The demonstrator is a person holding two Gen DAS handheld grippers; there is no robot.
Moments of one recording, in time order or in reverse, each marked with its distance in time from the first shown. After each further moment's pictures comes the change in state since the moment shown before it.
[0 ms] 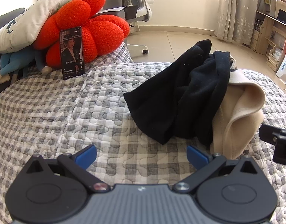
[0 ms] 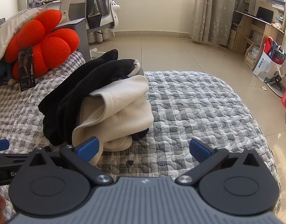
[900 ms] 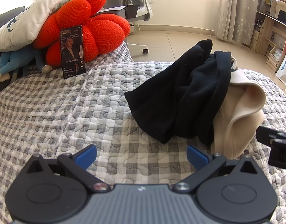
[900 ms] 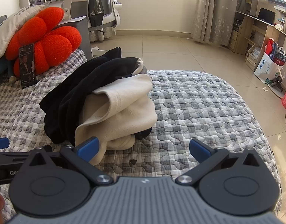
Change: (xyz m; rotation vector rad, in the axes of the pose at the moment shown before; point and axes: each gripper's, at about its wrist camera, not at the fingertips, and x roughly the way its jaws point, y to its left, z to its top) left arm 0.000 0.001 -0.001 -0.005 0.004 0.002; right arm 0.001 0.004 -0.001 -0.014 0.007 0.003
